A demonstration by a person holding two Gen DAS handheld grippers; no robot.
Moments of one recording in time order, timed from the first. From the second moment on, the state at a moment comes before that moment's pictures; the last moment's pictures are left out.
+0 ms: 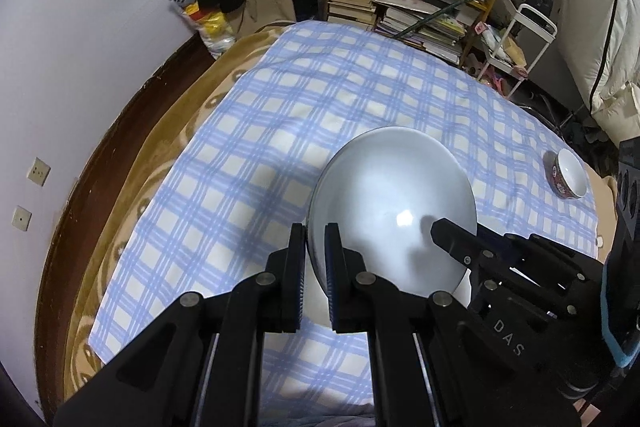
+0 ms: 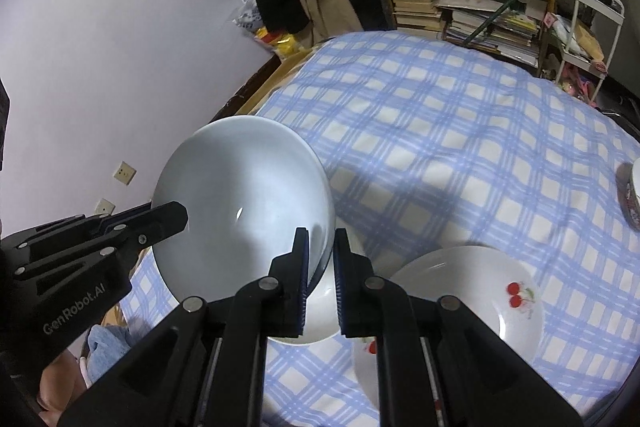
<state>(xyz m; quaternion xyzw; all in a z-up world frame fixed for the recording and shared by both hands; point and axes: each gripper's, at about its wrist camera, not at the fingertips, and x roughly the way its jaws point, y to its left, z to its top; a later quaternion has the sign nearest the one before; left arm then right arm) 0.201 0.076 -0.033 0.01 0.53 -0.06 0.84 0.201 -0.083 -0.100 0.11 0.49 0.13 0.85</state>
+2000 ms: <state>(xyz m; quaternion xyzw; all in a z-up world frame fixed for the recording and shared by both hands) 0.202 0.093 -0.133 -0.01 0.60 -0.03 0.80 0.203 -0.059 -0.195 0.08 0.56 0.13 0.81</state>
